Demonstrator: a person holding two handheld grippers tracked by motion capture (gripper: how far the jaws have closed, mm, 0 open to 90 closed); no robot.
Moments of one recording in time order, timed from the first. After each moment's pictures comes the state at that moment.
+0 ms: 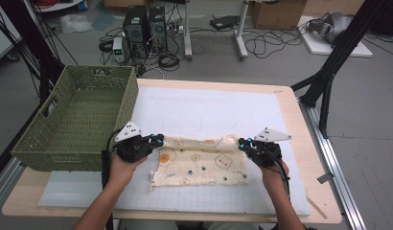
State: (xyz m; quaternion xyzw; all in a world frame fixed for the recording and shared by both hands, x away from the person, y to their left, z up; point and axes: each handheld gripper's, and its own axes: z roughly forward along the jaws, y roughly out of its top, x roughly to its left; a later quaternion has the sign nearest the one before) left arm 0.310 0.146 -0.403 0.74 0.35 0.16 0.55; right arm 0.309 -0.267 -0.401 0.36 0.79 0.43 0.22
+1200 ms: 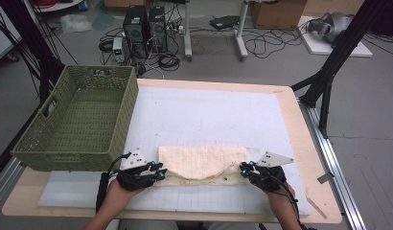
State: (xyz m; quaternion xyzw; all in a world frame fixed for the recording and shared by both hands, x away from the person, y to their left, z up) left arm 0.262 0.142 -0.436 0.80 0.32 0.10 0.49; right arm 0.261 -0.279 -0.431 0.34 0.83 0.41 0.18
